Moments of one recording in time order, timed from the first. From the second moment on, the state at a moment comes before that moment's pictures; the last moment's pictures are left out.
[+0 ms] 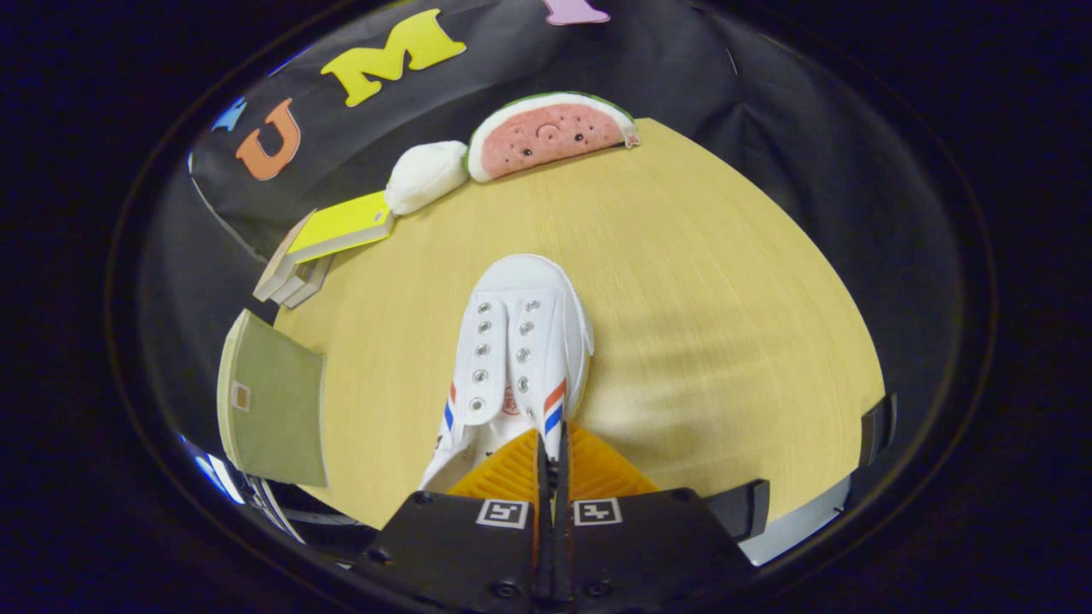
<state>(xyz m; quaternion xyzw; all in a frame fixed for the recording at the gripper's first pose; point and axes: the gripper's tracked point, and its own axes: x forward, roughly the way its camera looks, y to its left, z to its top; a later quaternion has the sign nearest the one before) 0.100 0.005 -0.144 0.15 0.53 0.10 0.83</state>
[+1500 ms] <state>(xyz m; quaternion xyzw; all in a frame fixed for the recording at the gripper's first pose) 0.016 0.295 -0.114 0.04 0.48 0.12 0.87</state>
